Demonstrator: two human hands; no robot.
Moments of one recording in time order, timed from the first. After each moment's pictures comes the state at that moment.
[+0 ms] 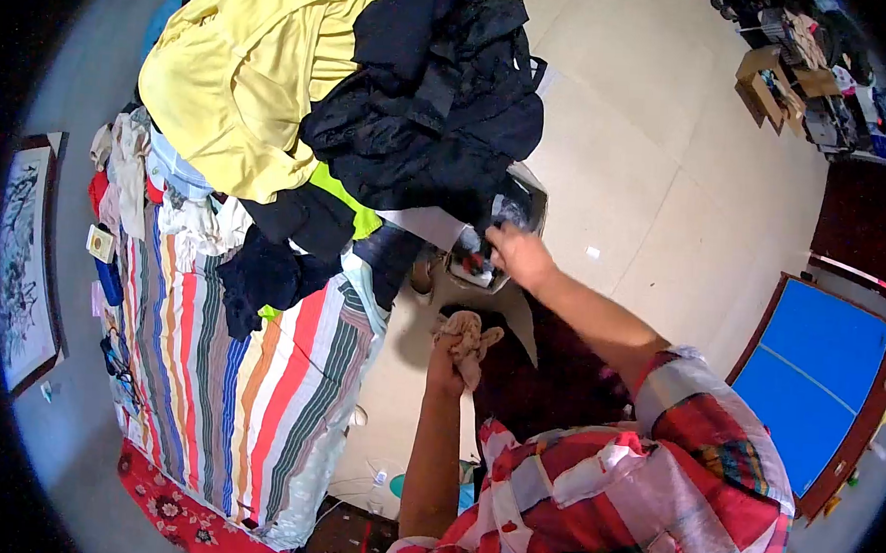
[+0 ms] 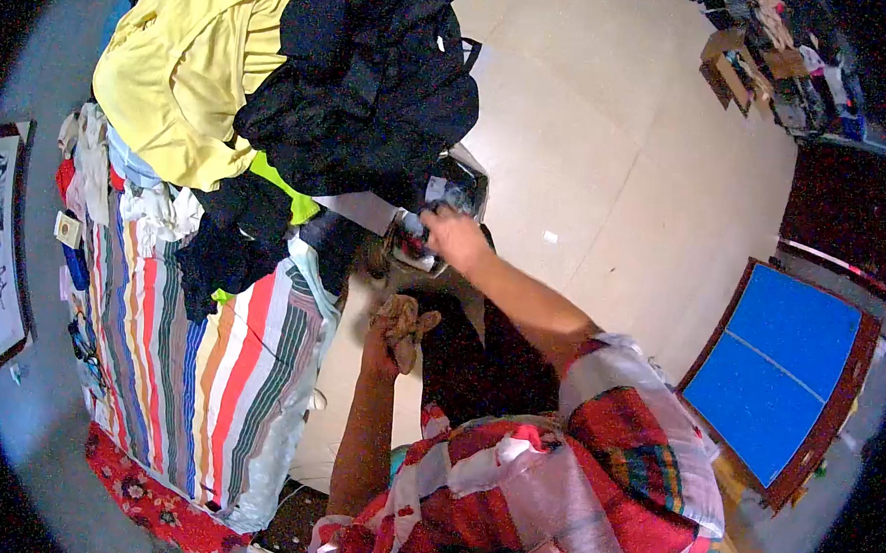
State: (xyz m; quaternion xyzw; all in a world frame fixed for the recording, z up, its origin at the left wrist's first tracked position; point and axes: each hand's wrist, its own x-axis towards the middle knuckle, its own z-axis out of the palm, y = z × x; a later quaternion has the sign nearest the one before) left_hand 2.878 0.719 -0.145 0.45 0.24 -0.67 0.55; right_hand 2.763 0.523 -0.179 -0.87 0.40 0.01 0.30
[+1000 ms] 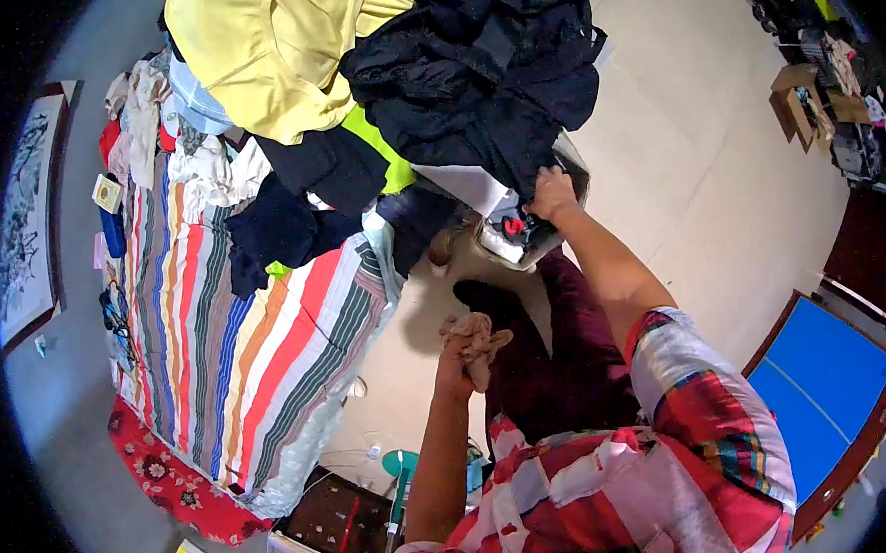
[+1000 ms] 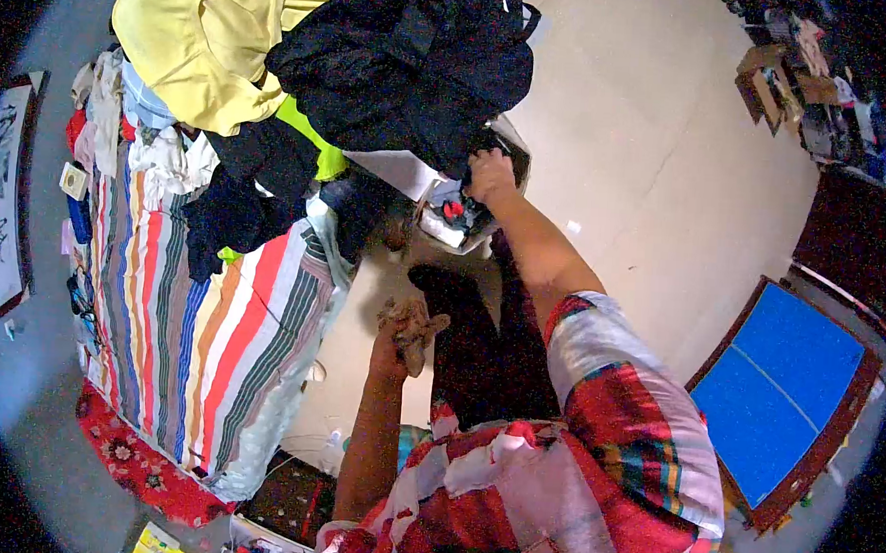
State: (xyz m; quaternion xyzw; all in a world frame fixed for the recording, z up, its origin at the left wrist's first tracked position) left_hand 2.885 0.786 -0.151 0.42 0.28 -0.65 0.57; right_hand 2.793 0.479 -0.243 -0.83 0.45 0.24 0.21
